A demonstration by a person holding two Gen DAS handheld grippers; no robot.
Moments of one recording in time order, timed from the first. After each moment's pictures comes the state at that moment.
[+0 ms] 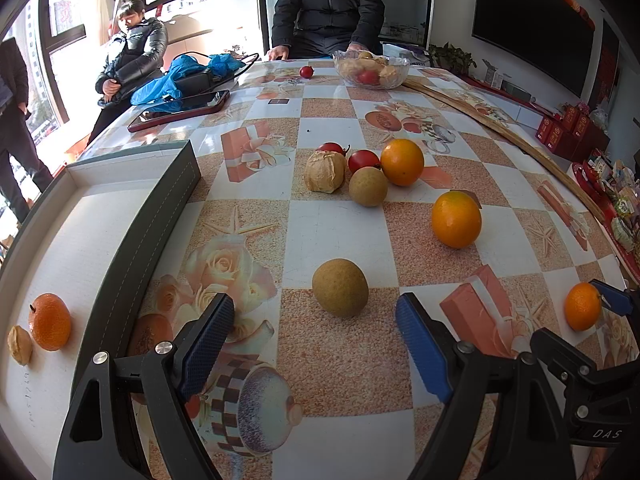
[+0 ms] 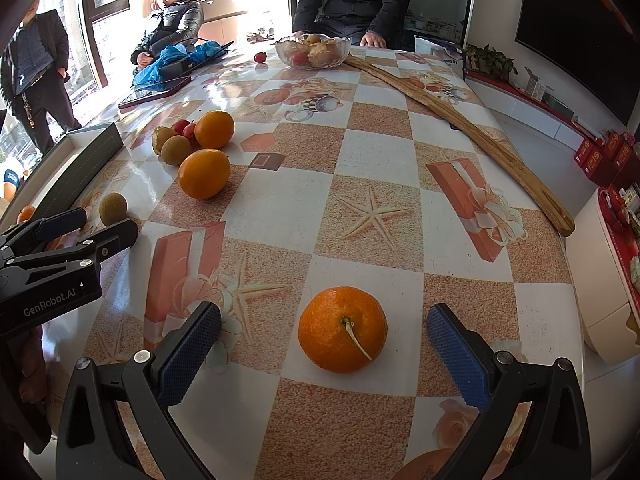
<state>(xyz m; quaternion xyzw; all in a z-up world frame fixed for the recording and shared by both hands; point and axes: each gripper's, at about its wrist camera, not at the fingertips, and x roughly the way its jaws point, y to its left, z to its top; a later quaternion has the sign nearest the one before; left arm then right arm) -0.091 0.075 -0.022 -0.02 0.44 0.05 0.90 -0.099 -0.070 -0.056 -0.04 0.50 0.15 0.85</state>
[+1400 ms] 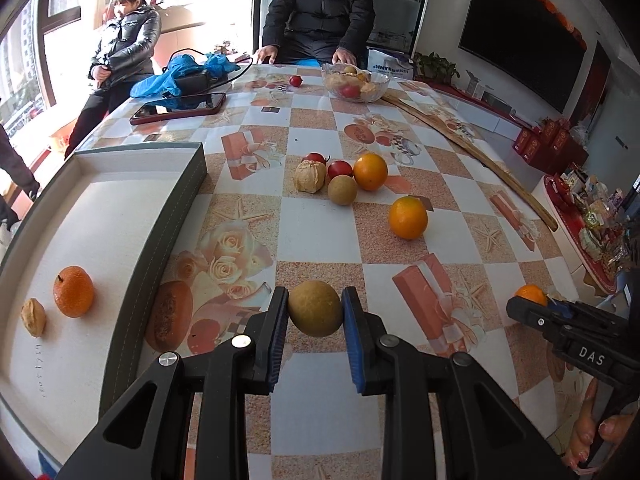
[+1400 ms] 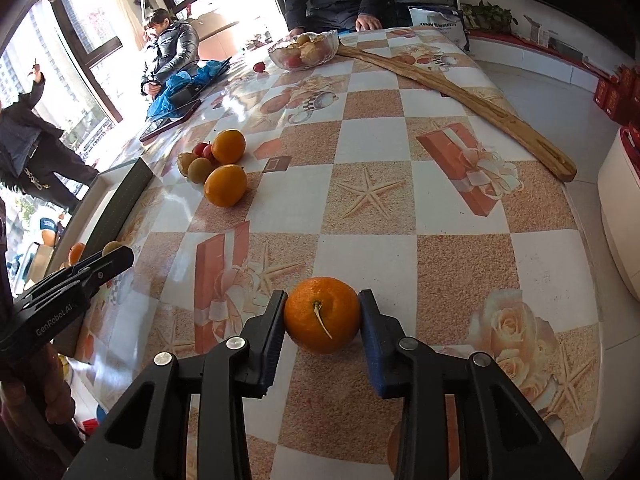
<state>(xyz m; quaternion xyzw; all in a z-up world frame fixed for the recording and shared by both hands) -0.133 0.086 0.019 -0.07 0.44 0.01 0.90 -0.104 -0.104 -0.037 0.08 0.53 0.18 0.82</state>
